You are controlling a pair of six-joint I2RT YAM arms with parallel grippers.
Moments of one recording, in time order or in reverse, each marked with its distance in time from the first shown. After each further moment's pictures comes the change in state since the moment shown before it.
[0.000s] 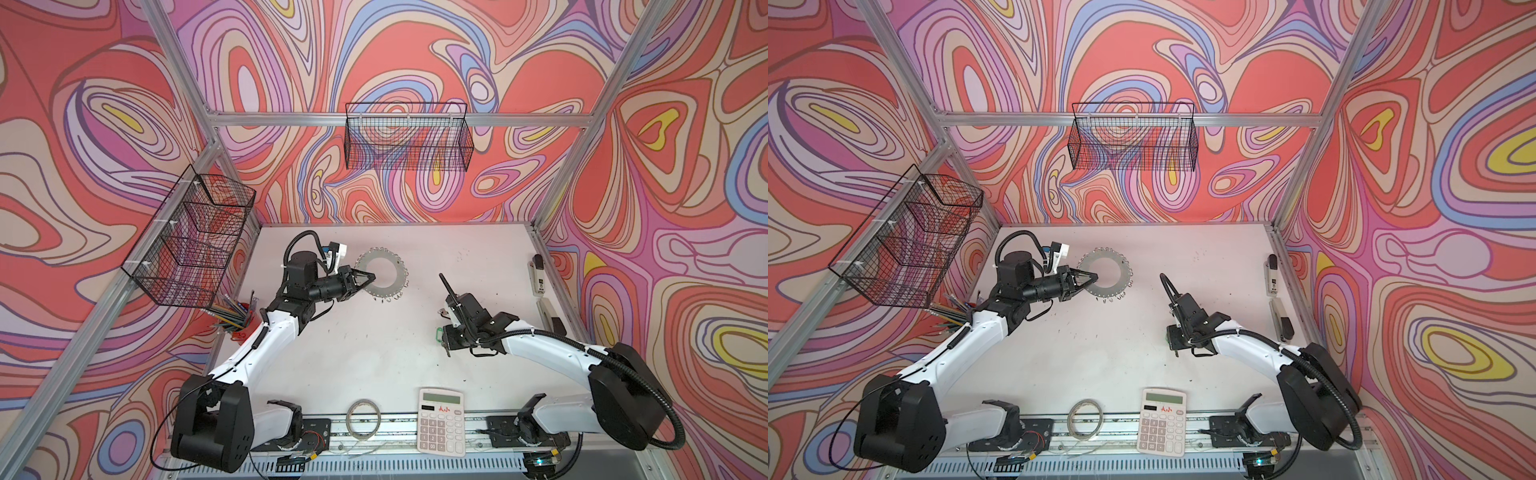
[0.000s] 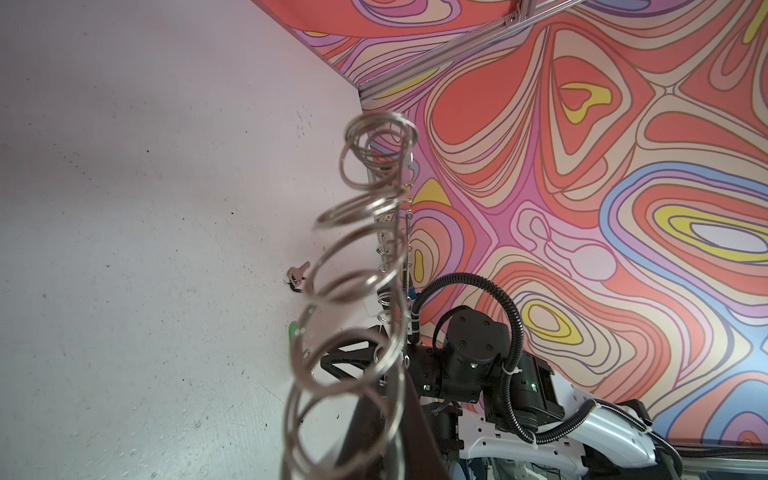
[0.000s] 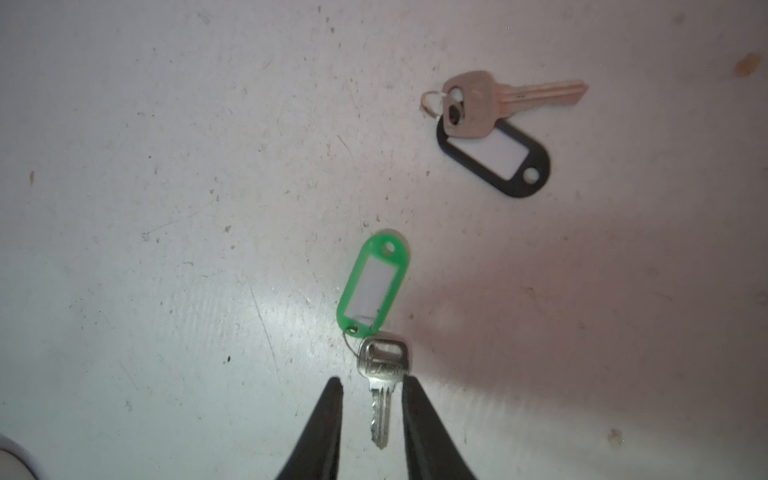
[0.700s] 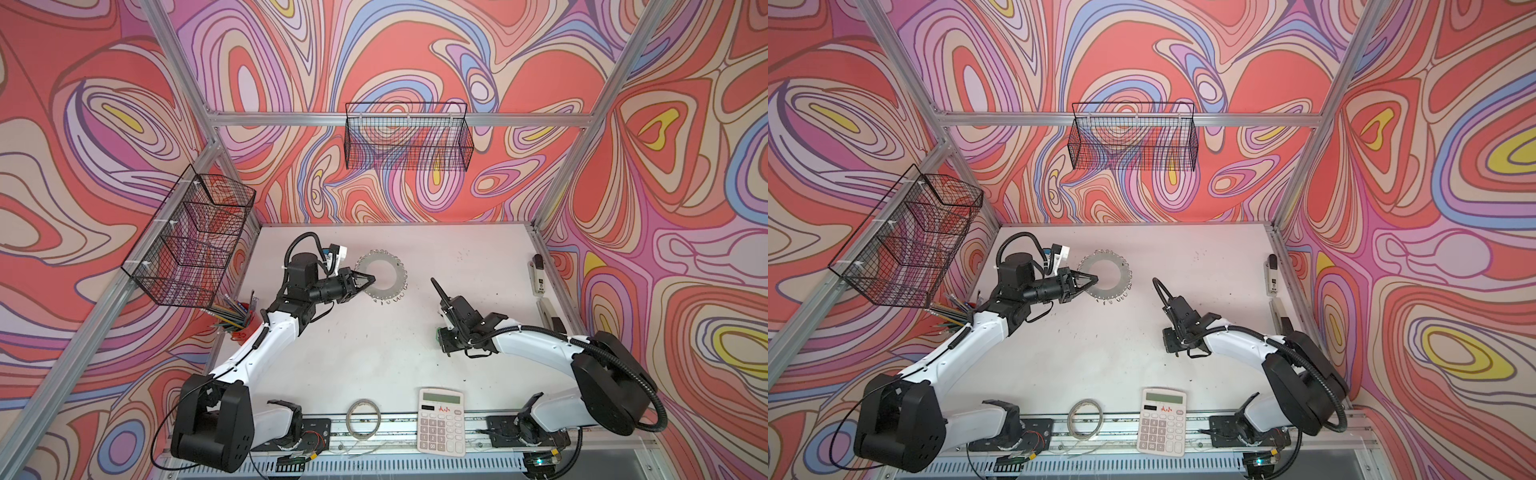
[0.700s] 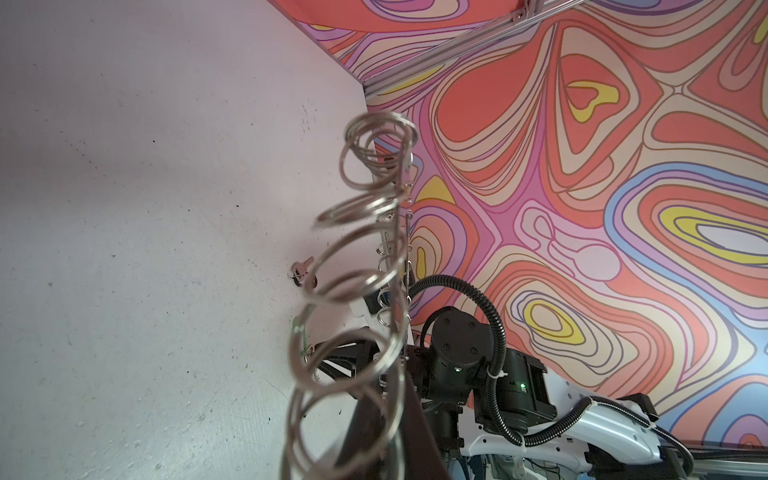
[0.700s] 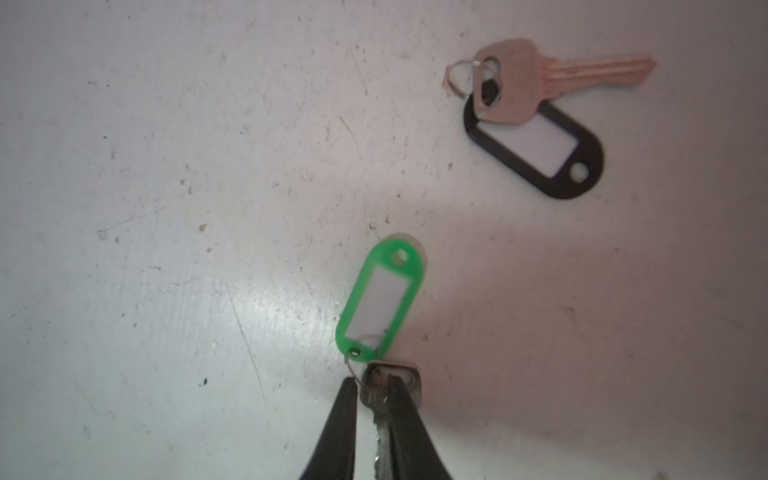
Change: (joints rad) left arm 0.000 0.000 -0.016 -0.002 0.000 0.001; right arm 0.027 0.084 0.003 0.043 0.025 -0.006
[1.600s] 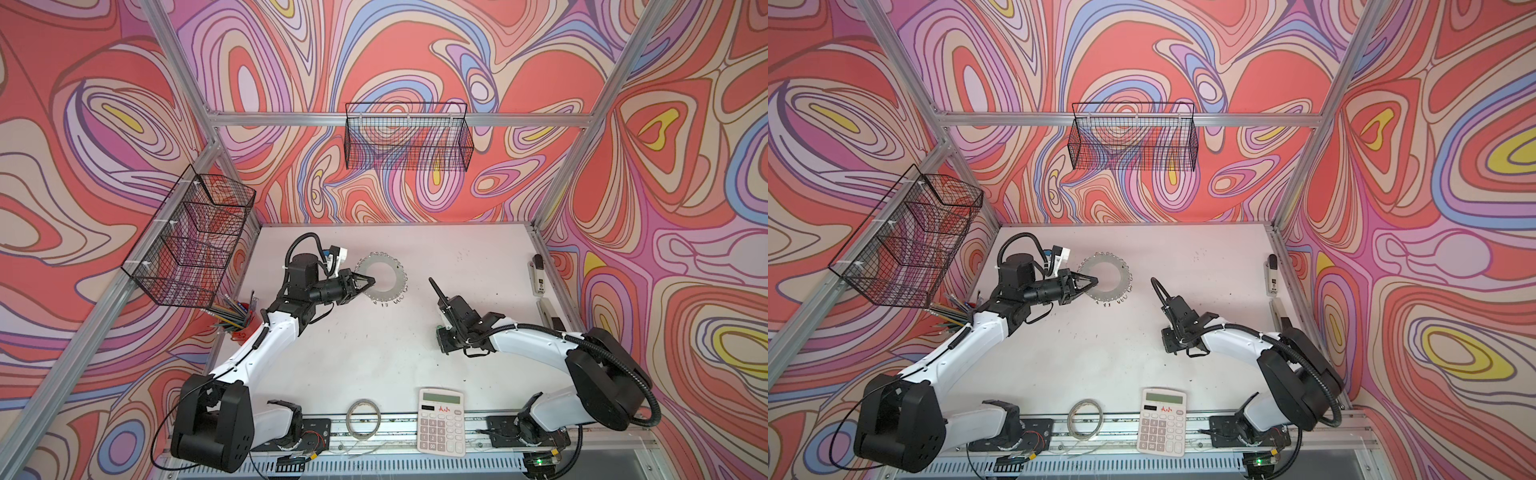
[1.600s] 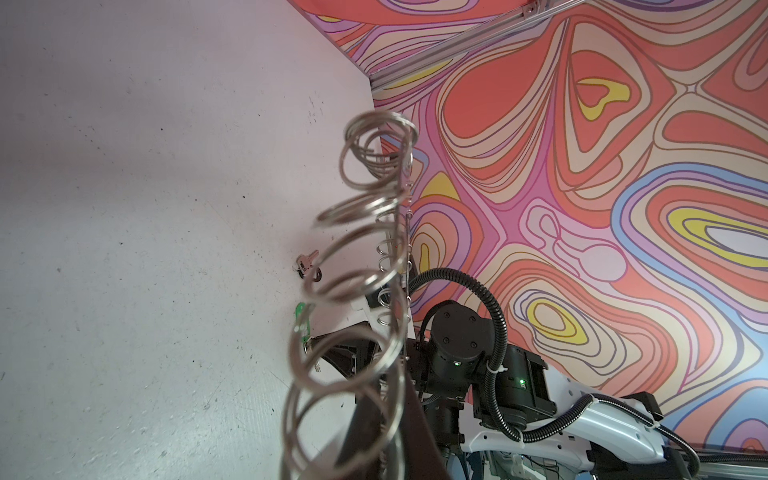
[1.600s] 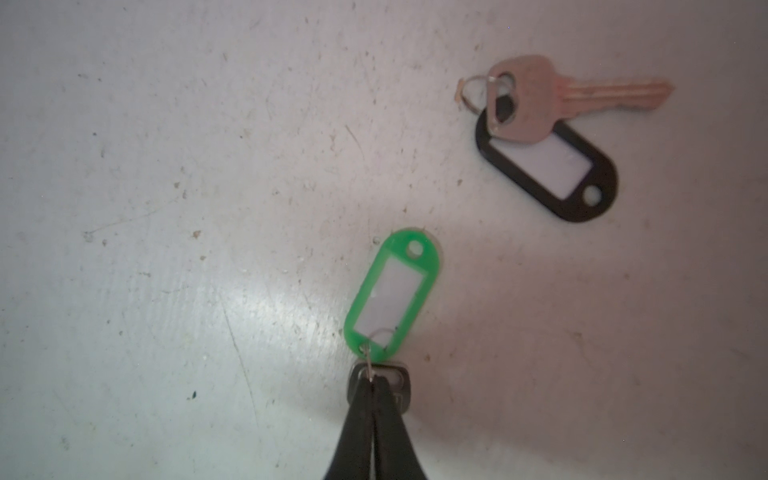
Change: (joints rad) left arm 0.000 0.000 0.000 -0.034 0.000 0.011; right arm 0.000 0.026 0.005 0.021 0.007 -0.041
